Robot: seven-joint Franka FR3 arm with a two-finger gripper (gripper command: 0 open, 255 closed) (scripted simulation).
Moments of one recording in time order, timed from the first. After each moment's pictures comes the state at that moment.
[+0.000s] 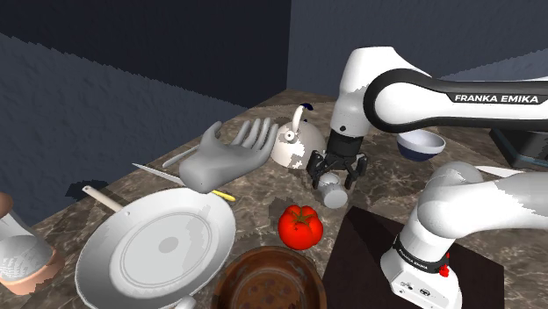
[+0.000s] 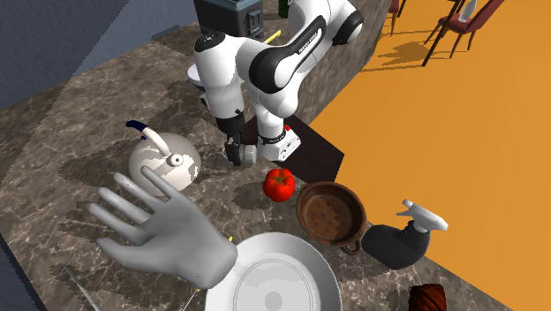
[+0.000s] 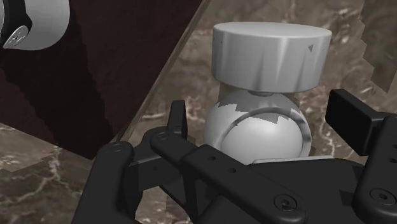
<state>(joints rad) -0.04 -1.05 0.39 -2.76 0.48 1.76 0.78</state>
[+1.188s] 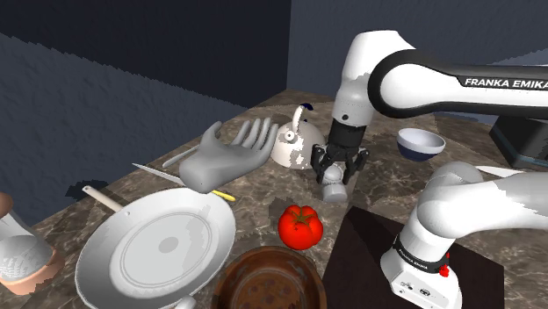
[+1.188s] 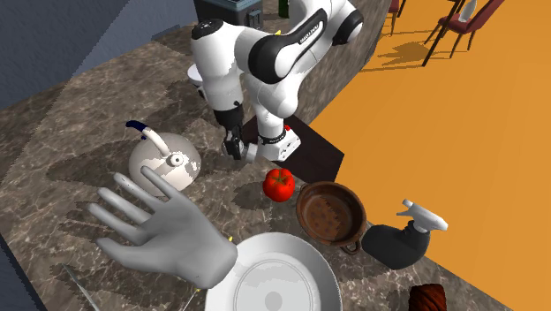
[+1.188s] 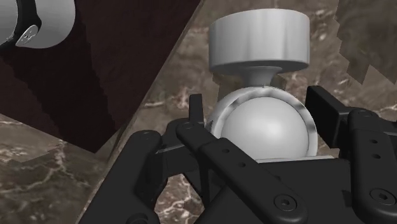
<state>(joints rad) -0.05 -1.04 0.37 -2.70 0.45 1.70 0.79</state>
